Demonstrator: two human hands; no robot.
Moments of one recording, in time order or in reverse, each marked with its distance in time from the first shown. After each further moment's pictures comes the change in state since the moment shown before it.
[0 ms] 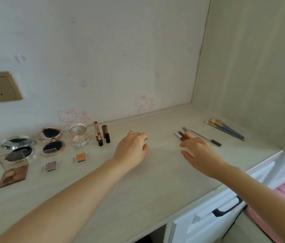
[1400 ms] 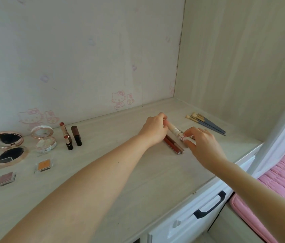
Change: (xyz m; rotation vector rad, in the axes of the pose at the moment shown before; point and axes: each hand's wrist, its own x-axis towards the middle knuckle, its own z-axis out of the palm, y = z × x) left_hand 0.106 0.097 0.060 -0.357 -0.161 -0.045; right_hand 0.000 0.057 -0.013 0.037 0.152 0.263
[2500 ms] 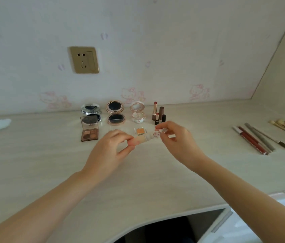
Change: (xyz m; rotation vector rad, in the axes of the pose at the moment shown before) left_hand -0.308 -0.164 -0.183 0.220 0.481 -0.063; right_hand -0.062 -0.282 0.060 0.703 -0.300 -0.273
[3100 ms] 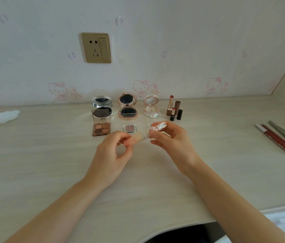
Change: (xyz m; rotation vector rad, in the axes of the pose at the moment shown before) left_hand -0.025 -0.028 -0.006 -0.184 0.092 -0.150; right_hand 0.009 -0.010 0.065 0.732 -0.069 0.191
